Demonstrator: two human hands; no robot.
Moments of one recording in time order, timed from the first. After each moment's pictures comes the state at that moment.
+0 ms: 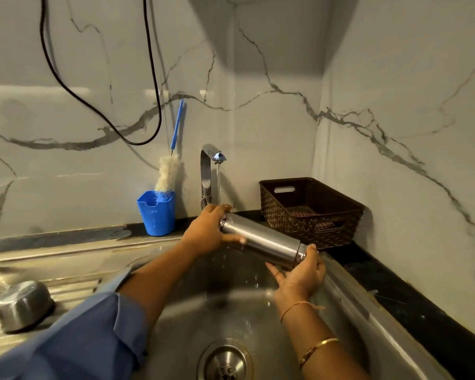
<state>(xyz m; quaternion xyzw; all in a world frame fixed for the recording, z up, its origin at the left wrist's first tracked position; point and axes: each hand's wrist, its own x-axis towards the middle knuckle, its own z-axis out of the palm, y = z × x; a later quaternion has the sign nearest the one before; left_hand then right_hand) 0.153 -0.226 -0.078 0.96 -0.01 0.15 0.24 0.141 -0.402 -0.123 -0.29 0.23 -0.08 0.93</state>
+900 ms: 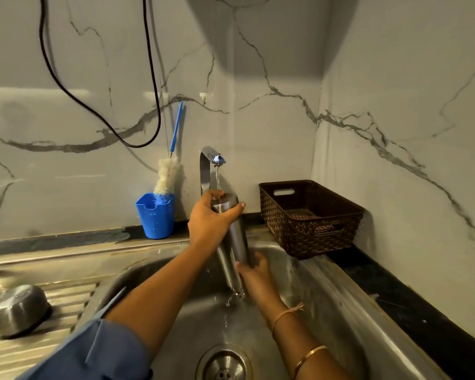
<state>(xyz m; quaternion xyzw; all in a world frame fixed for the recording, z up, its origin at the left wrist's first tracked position) 0.145 -0.258 -0.063 0.77 0.07 0.34 0.53 0.135 -0.370 -0.149 -0.72 -0.02 0.11 0.68</state>
